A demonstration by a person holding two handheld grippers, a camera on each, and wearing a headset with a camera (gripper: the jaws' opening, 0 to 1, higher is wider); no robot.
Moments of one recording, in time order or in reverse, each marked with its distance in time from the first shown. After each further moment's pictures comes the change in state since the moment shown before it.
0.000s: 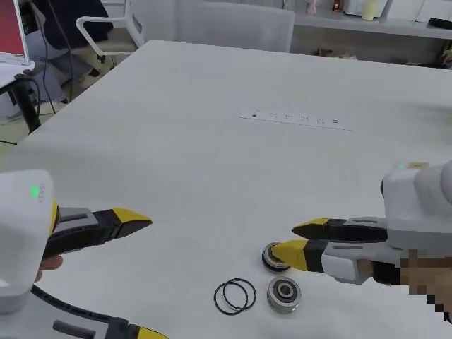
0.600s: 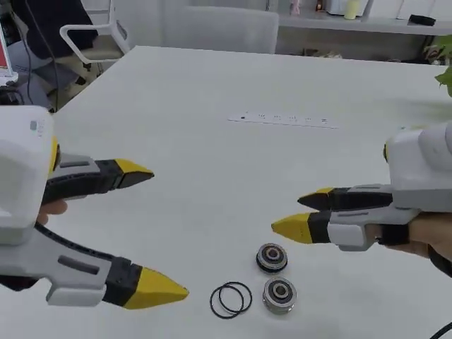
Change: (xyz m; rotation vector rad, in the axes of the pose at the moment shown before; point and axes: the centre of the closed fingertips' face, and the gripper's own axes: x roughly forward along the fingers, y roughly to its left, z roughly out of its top) left arm 0.006 0.037 0.050 0.156 0.003 0.005; right arm -0.015 -0.012 0.041 -0.034 -0.039 0.013
